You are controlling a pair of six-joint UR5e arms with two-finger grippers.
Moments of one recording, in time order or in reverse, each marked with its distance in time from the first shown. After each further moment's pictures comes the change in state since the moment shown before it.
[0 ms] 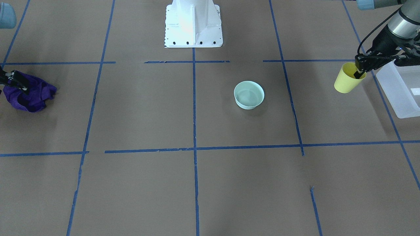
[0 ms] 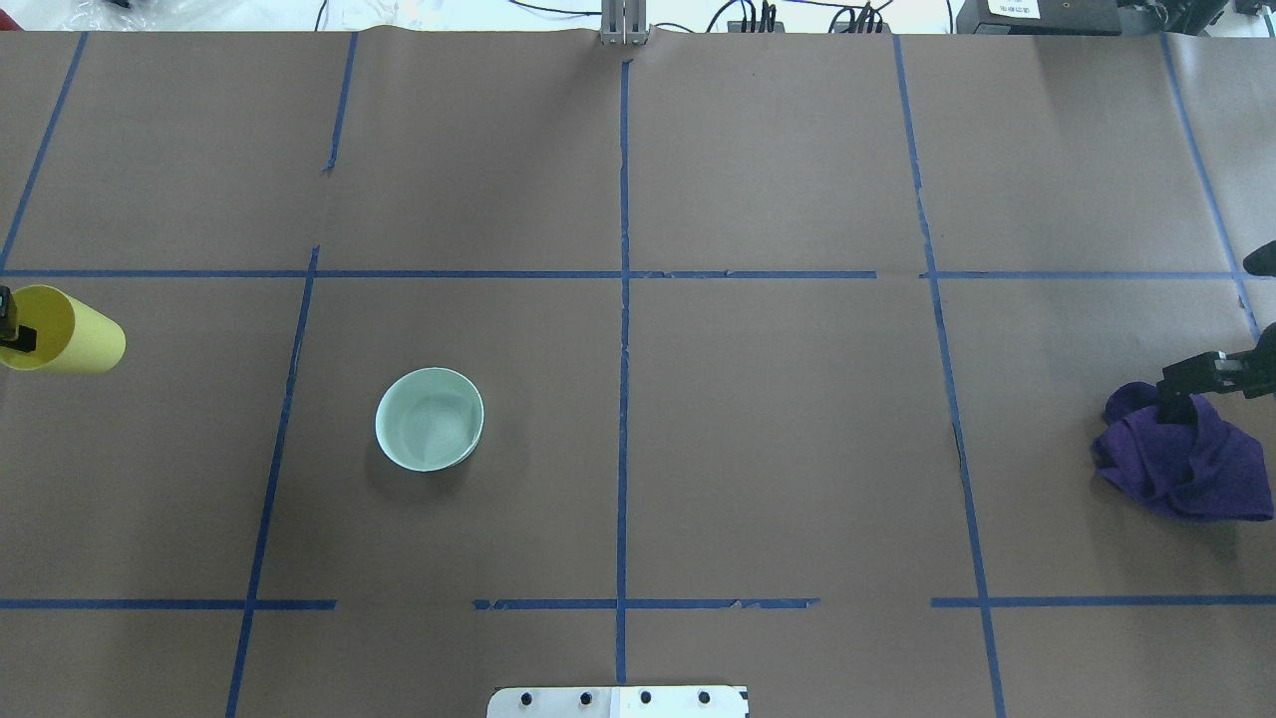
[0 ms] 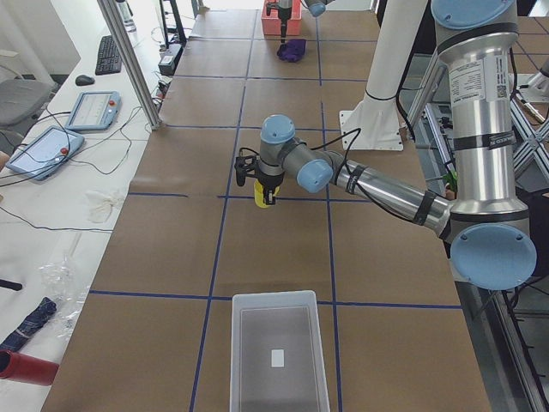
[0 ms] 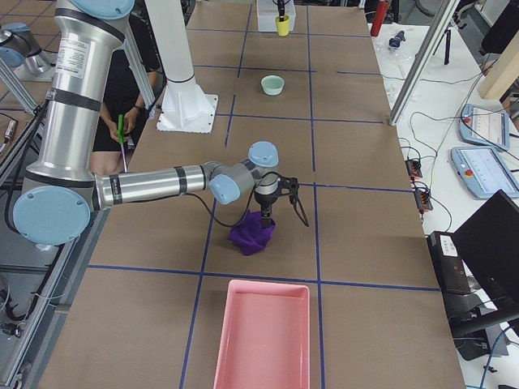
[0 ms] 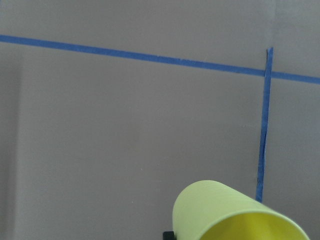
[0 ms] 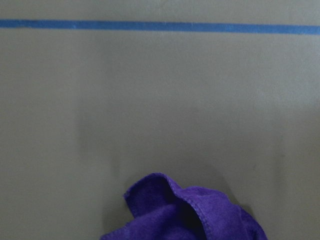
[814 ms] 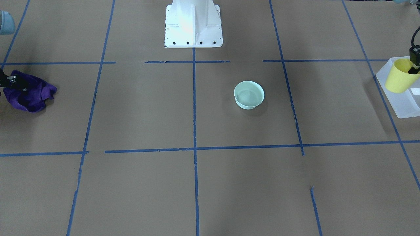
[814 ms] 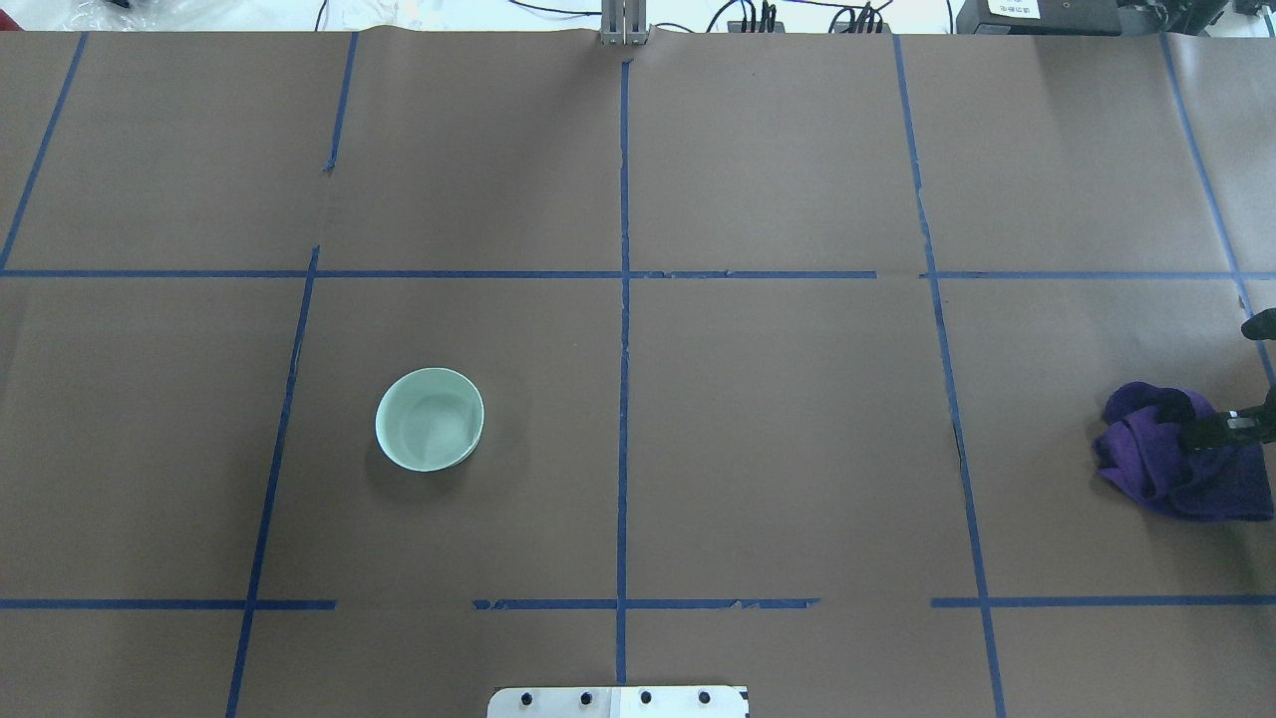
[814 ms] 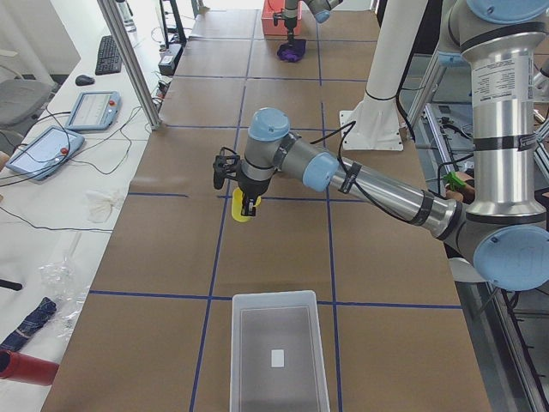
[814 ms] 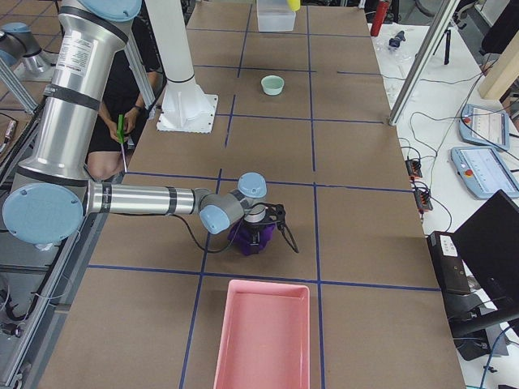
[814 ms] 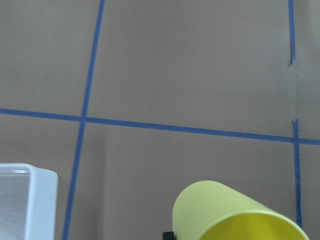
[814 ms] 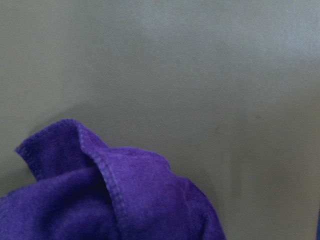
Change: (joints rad) left arm -0.289 -0.034 0.008 0.179 0.001 0.373; right arm -0.046 -0.039 -0.121 0.105 -0.024 -0.051
